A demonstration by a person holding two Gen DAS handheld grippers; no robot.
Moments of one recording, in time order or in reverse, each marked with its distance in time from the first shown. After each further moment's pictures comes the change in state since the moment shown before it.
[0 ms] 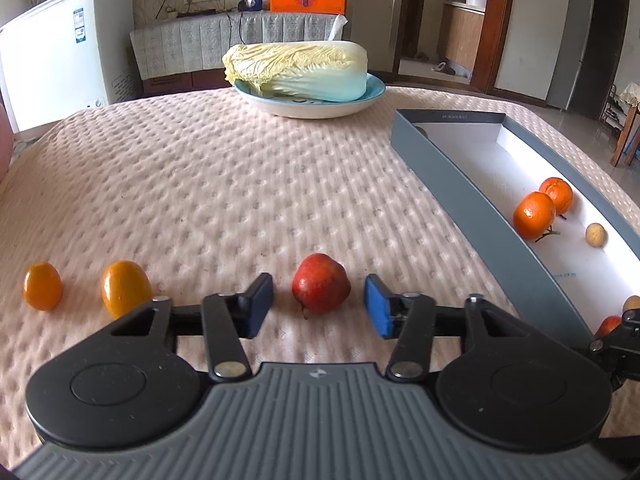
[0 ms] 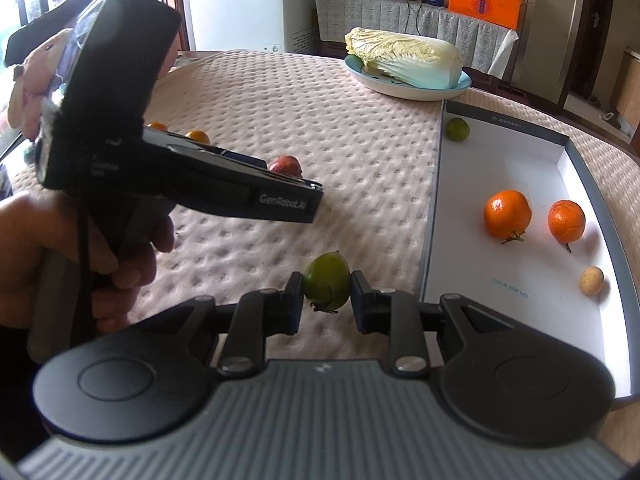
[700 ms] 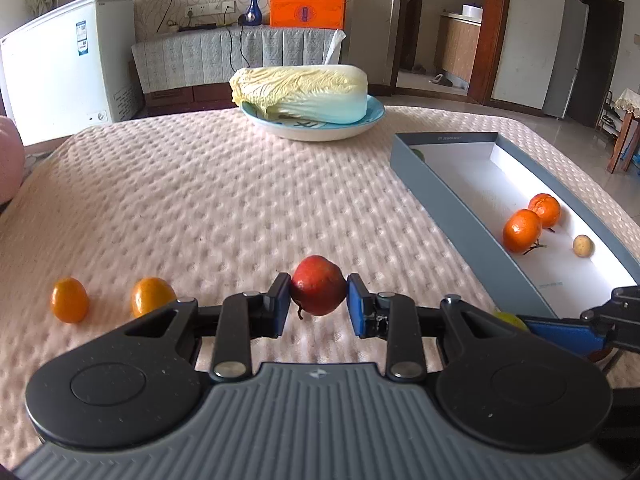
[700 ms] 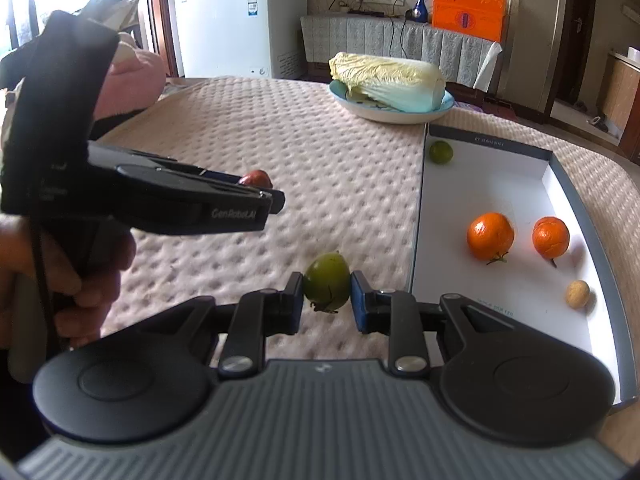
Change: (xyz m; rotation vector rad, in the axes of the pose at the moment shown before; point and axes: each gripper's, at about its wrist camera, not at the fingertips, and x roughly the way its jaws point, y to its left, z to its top) left arm -0.026 0.005 0.006 0.009 -0.042 -0.006; right arm -0.009 -0.003 0.009 0.036 -0.071 -0.026
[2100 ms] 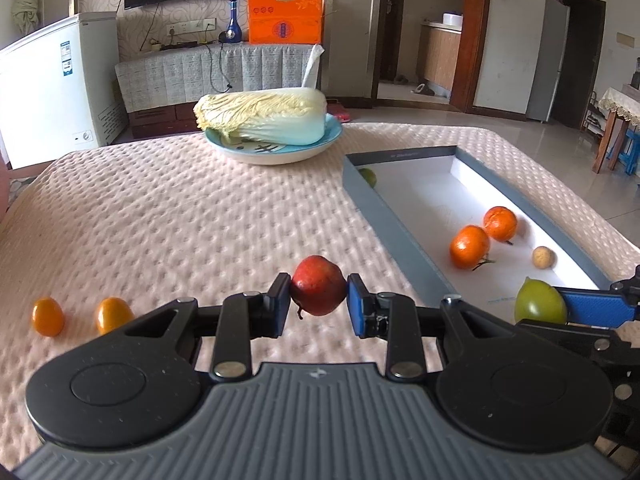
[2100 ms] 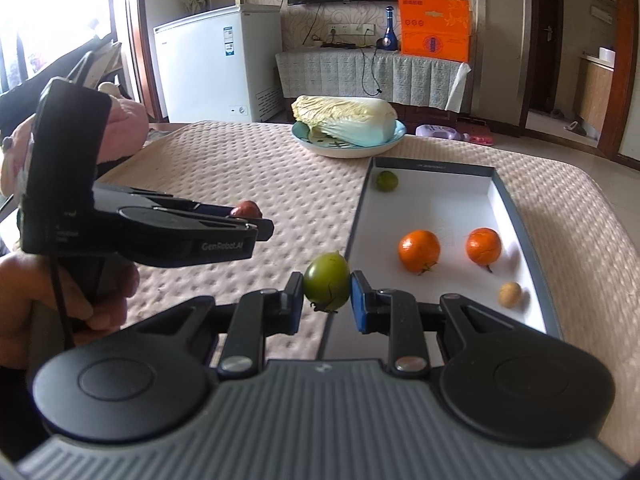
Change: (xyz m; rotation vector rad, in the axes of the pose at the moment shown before) left arm -0.013 -0.043 0.009 0.035 -0.046 -0.040; right arm -0.050 -0.037 -0.007 0.071 -0.104 -0.035
